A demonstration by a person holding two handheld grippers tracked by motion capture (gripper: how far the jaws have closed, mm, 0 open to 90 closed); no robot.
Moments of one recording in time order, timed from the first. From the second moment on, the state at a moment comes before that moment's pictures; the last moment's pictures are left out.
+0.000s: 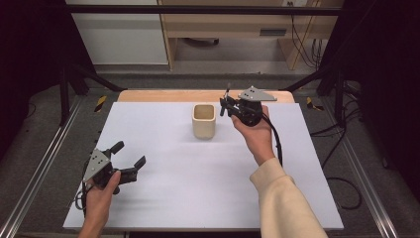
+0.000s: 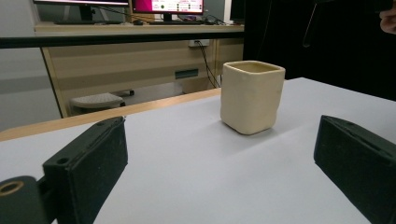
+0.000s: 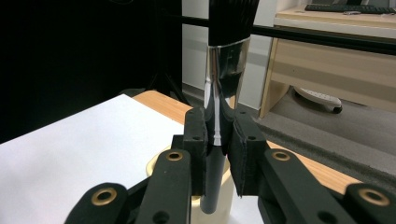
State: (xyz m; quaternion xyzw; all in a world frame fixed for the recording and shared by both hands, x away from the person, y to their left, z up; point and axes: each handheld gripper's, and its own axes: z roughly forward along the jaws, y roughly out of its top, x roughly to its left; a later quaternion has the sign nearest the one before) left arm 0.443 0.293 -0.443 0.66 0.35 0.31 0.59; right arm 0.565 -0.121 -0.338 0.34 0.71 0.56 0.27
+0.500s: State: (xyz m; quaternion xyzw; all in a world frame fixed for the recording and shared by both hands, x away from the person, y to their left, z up) left arm 0.443 0.293 -0.443 0.66 0.35 0.31 0.59; right arm 0.572 -0.102 -0.343 0.34 0.70 0.57 0.26
